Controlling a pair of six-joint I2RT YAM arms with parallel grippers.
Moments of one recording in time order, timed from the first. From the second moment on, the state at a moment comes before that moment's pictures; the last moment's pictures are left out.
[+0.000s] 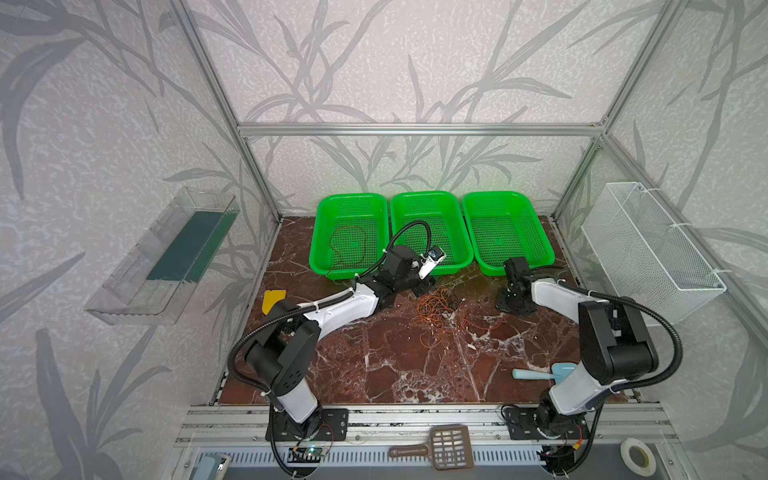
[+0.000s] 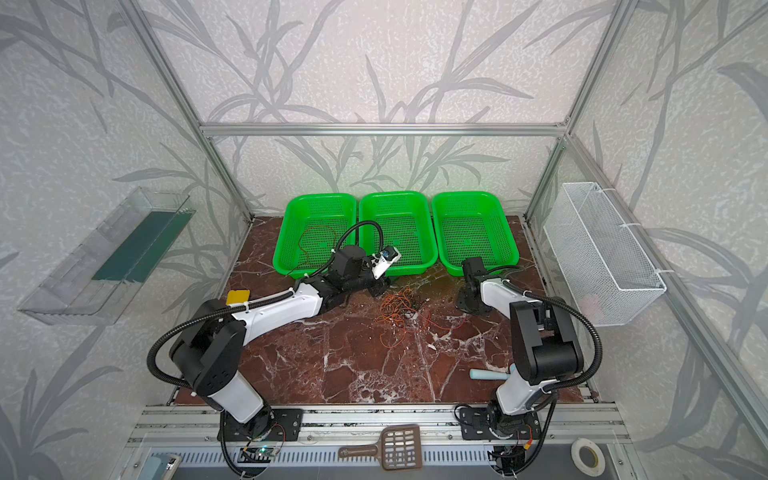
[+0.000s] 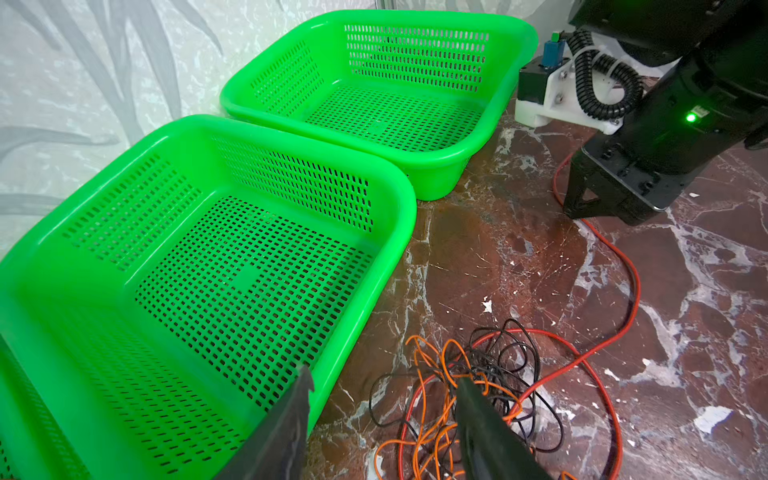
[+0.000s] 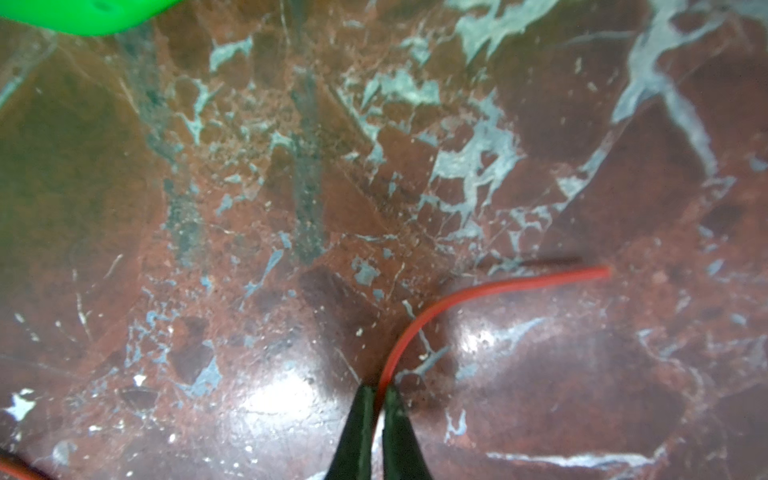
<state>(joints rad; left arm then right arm) -0.67 1.67 1.07 0.12 0.18 0.31 0.14 1.65 0.89 -0.52 0.08 0.48</state>
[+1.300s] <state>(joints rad) -0.93 1.95 1.25 0.33 0.18 0.04 0.18 1.16 0.99 -0.51 -0.20 0.49</state>
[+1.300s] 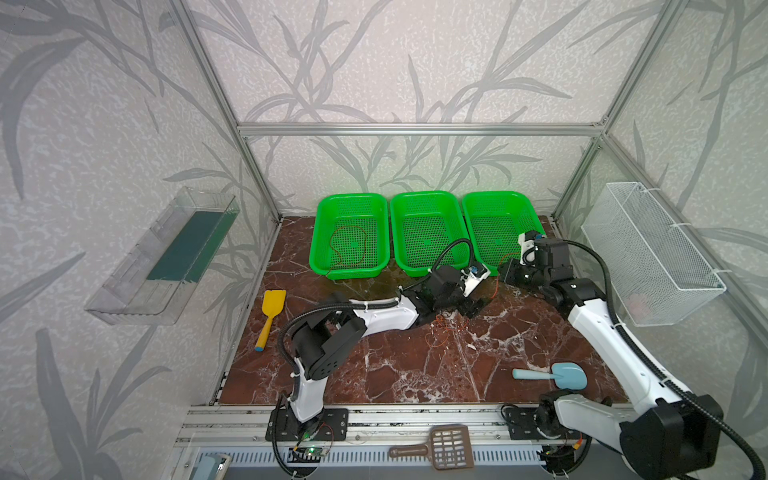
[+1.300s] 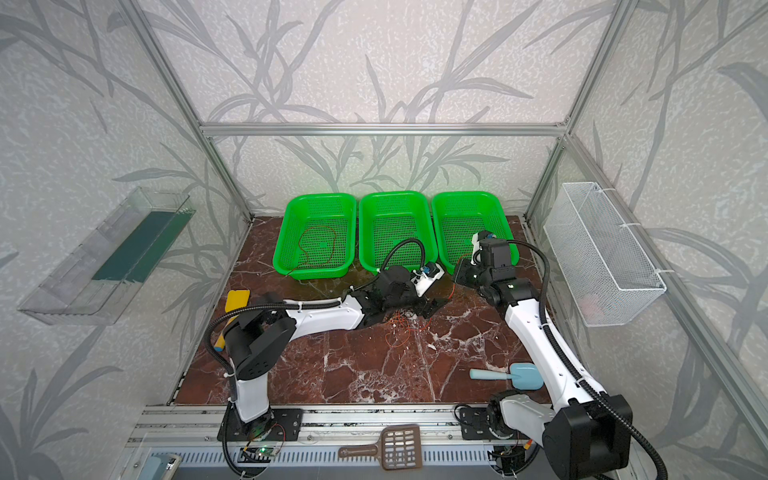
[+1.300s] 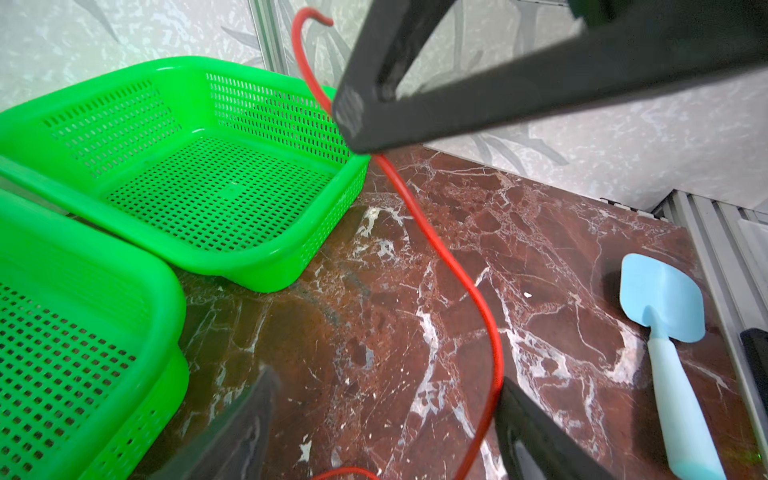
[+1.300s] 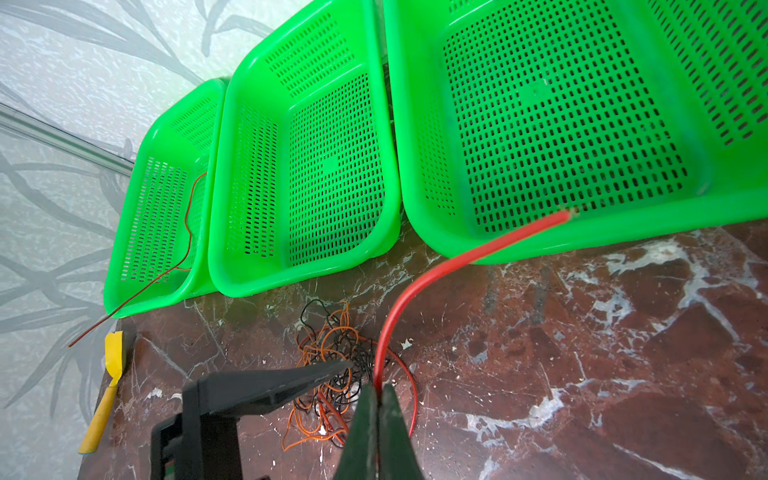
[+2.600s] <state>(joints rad) -0.86 1.73 1.29 0.25 0.02 0.03 0.21 0.98 0.65 -0.11 -0.42 0.31</state>
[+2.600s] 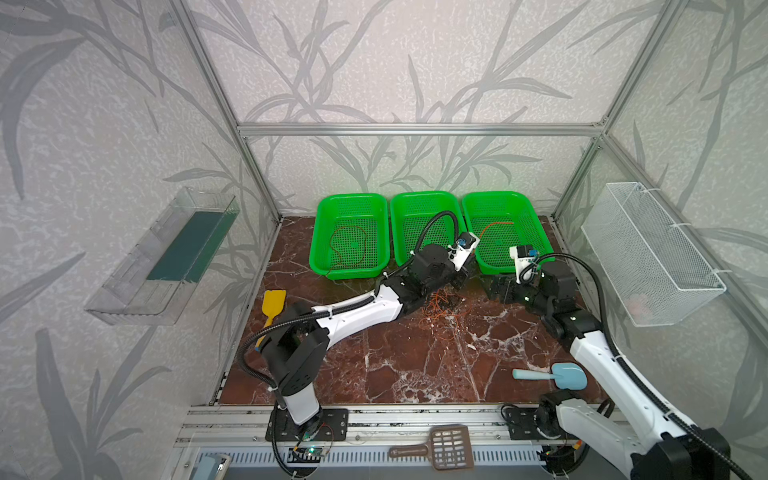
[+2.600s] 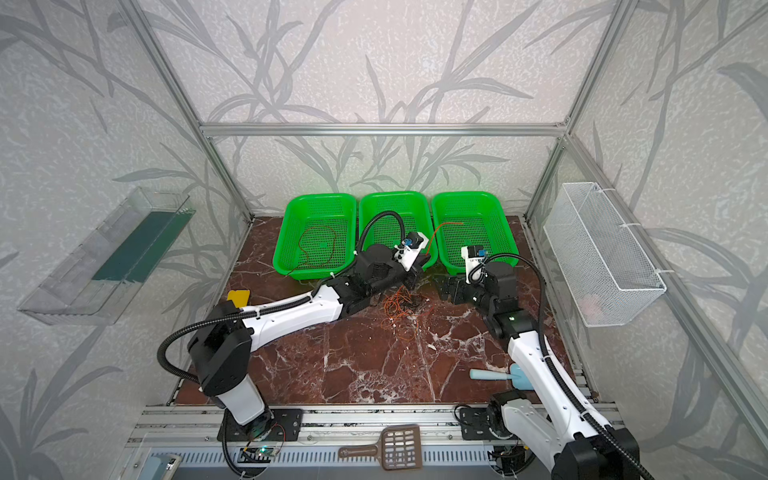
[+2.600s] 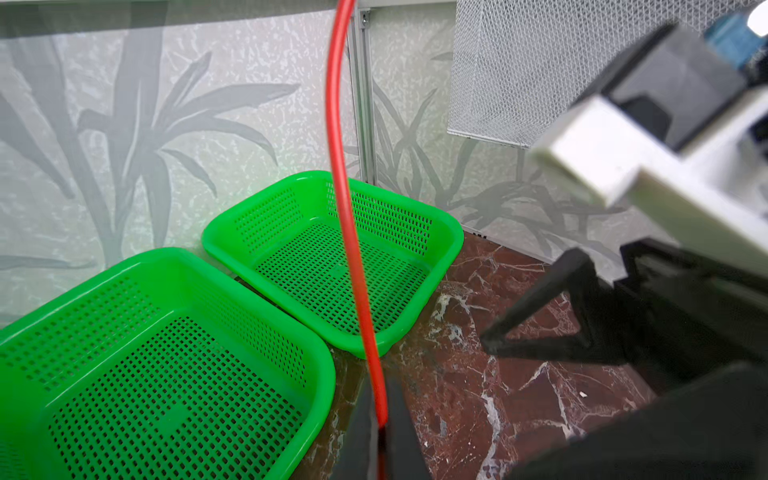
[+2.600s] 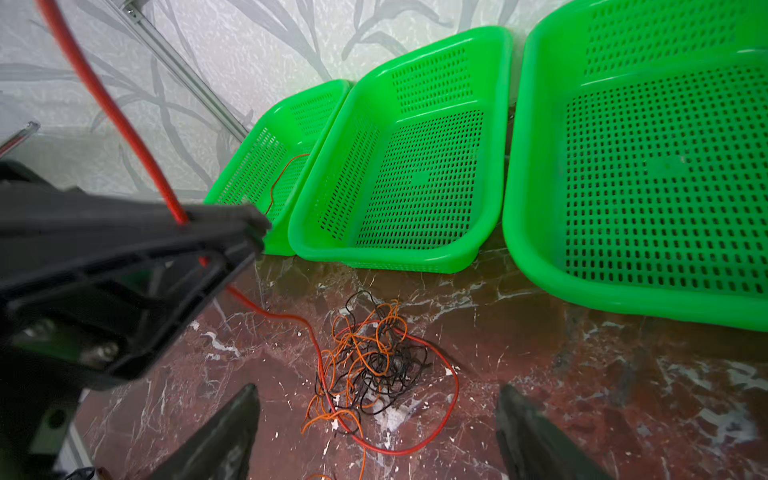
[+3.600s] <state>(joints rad) -0.86 1.70 1.66 0.02 0.05 -0.04 0.50 1.56 0.68 0.26 -0.37 0.19</state>
